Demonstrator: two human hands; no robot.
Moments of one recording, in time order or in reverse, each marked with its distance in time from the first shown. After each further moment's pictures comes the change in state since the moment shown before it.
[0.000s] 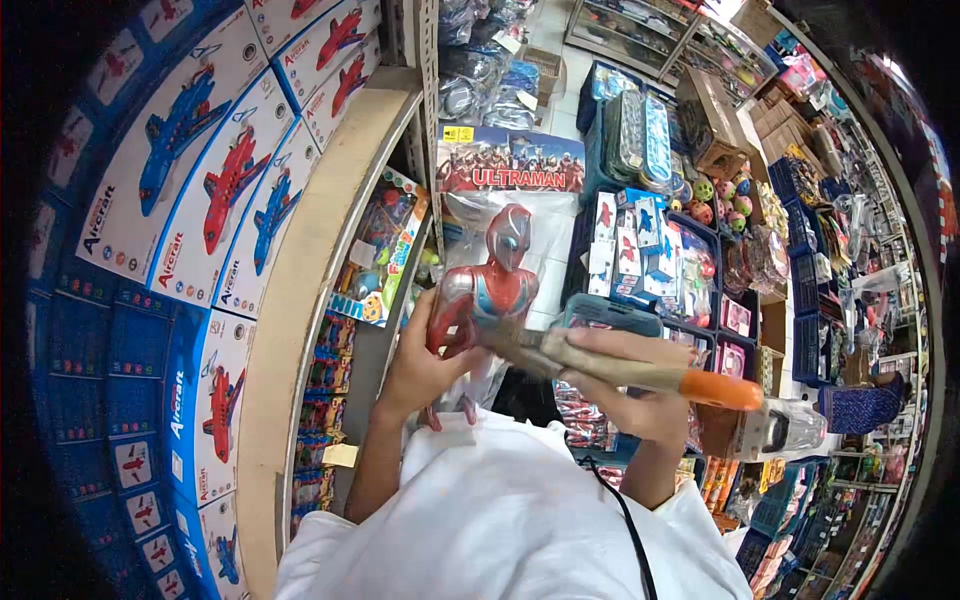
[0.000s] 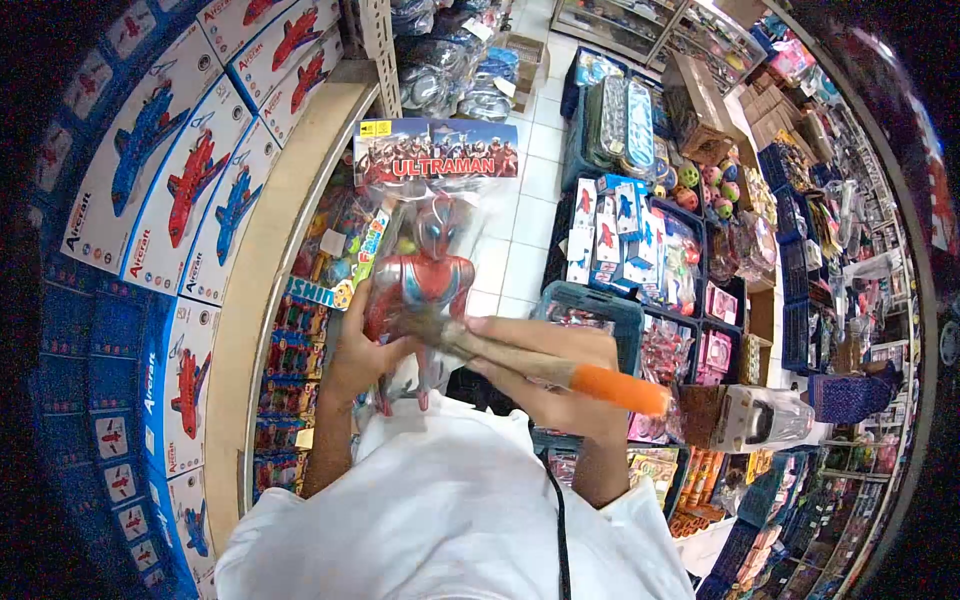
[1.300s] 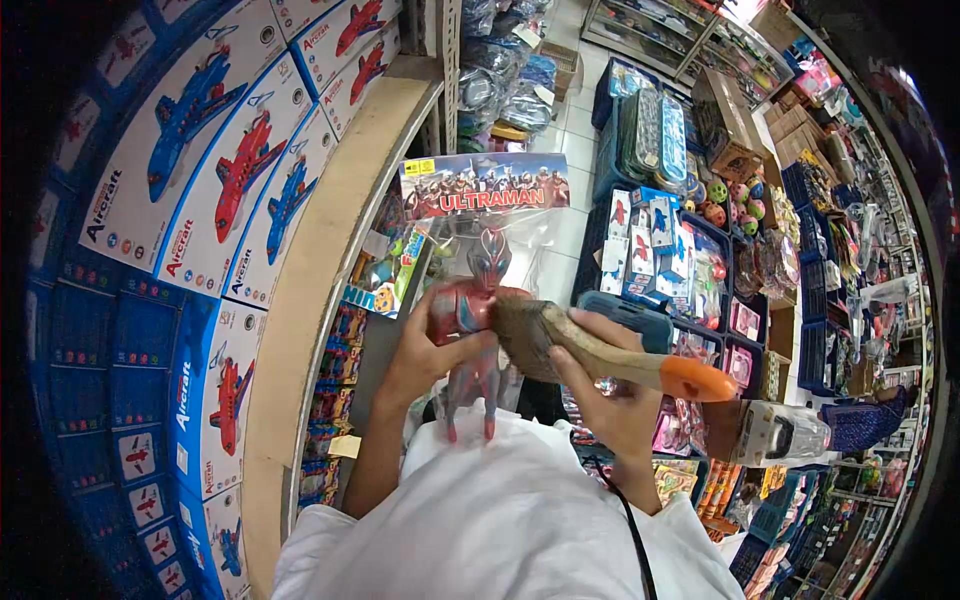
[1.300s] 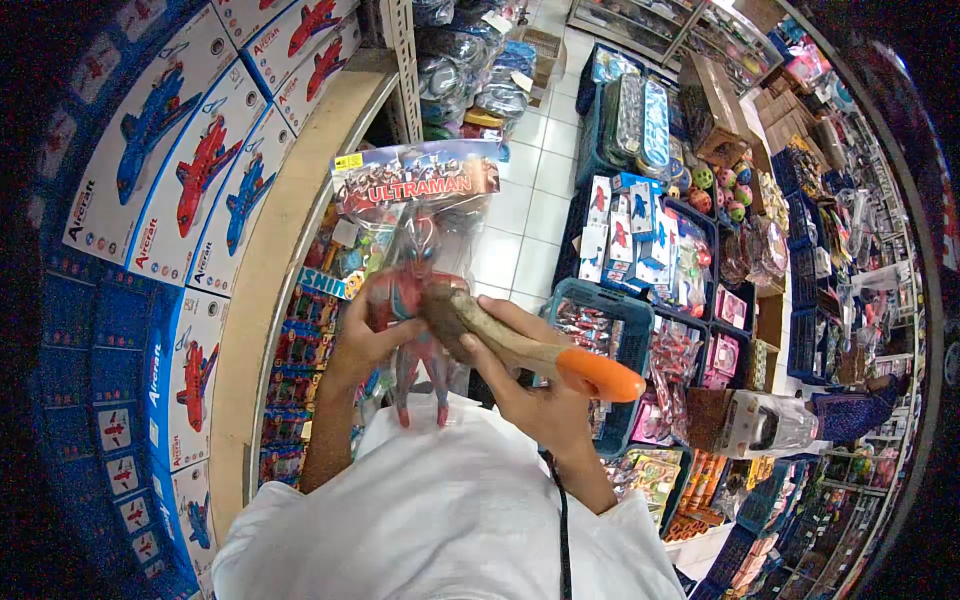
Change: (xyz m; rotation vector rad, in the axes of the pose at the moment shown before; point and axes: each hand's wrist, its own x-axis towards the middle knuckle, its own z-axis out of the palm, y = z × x) left_hand 0.001 0.003 -0.014 -0.140 0.056 -0.110; right_hand -0.004 0.005 0.065 0.021 0.425 0.250
